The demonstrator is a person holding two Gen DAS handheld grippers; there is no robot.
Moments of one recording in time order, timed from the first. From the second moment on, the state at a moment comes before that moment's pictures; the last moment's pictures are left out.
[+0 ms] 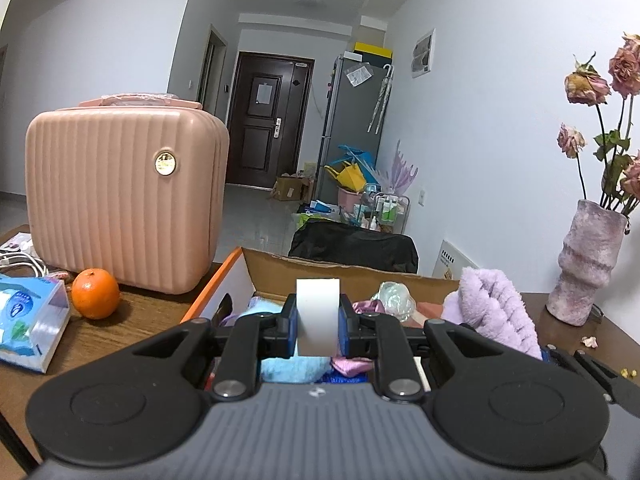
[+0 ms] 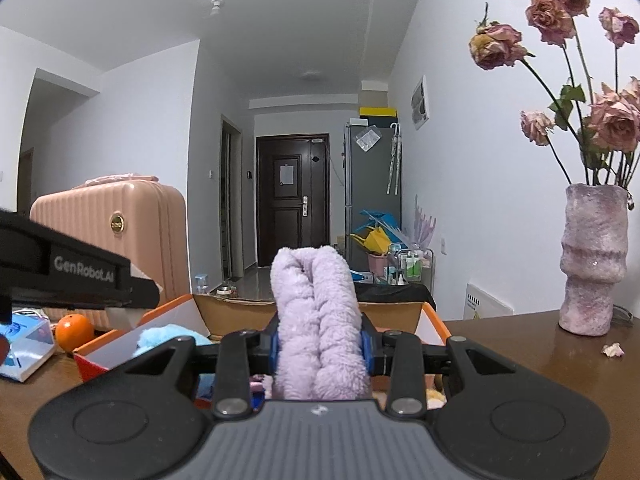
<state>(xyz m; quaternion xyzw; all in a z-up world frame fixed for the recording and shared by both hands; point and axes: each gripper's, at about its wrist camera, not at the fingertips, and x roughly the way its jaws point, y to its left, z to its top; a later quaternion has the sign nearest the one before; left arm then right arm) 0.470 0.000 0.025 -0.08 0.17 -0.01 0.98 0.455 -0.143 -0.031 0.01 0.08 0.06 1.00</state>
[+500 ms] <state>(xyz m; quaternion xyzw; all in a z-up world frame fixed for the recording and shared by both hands) 0.515 0.000 0.023 -0.08 0.17 -0.01 0.98 0.499 -0.138 -0.033 0.00 0.08 0.07 0.99</state>
